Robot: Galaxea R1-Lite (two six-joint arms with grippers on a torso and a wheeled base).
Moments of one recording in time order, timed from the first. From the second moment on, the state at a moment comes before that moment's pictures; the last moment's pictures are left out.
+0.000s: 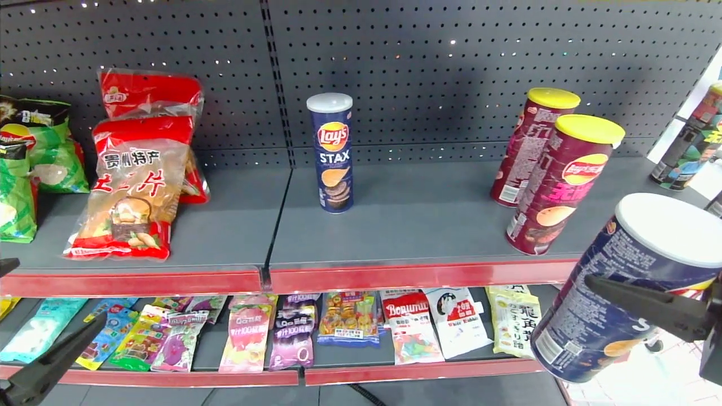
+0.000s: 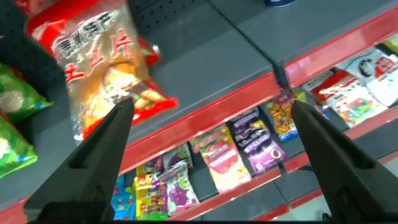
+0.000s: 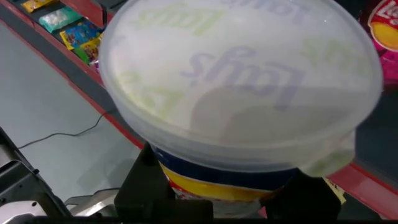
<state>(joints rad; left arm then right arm) 0.04 0.74 -0.35 -0.25 -0.26 0.40 0.44 1.00 -0.56 -0.21 0.23 -0.18</state>
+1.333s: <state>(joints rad) -0.03 0.78 -0.39 -0.25 -0.30 0.45 0.44 0.98 -0.57 -0.22 0.21 -0.17</state>
